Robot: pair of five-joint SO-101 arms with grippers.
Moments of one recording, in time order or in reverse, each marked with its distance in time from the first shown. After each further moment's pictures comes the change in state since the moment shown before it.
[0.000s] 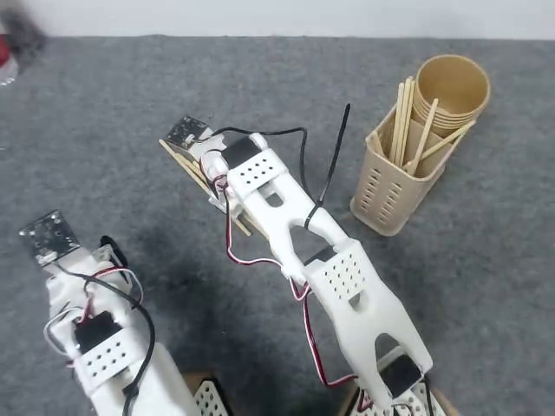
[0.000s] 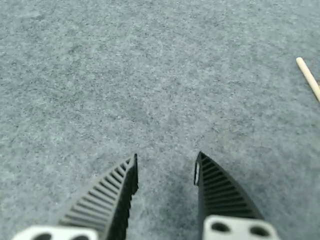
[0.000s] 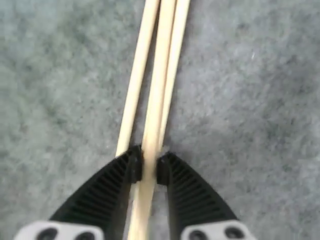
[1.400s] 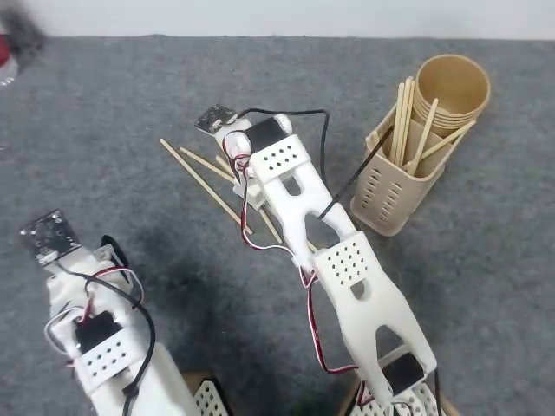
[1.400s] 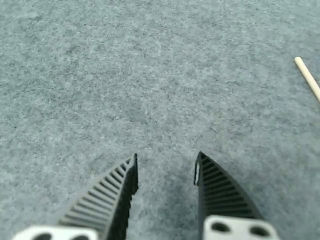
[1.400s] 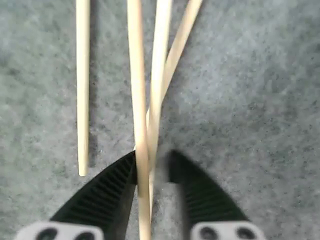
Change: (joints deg) left arm 0.4 0.0 0.0 0.0 0.0; right arm 5.6 9.3 -22.2 18.4 0.7
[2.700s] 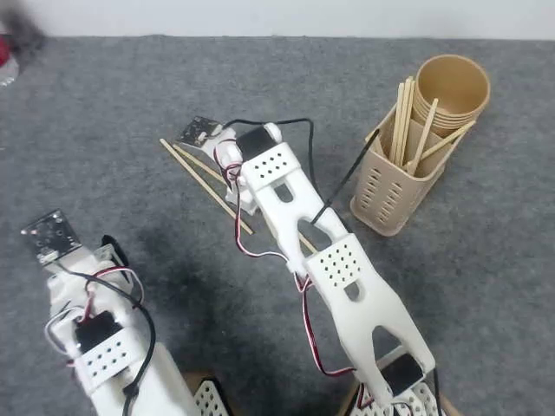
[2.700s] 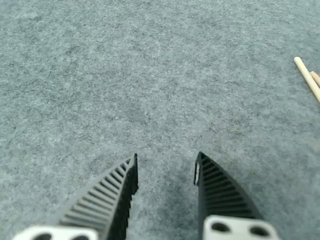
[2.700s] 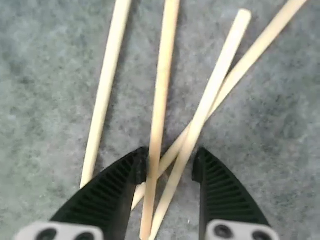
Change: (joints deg) left arm 0.2 0.0 0.0 0.0 0.0; right arm -1.9 4.2 -1.4 -4.6 6.6
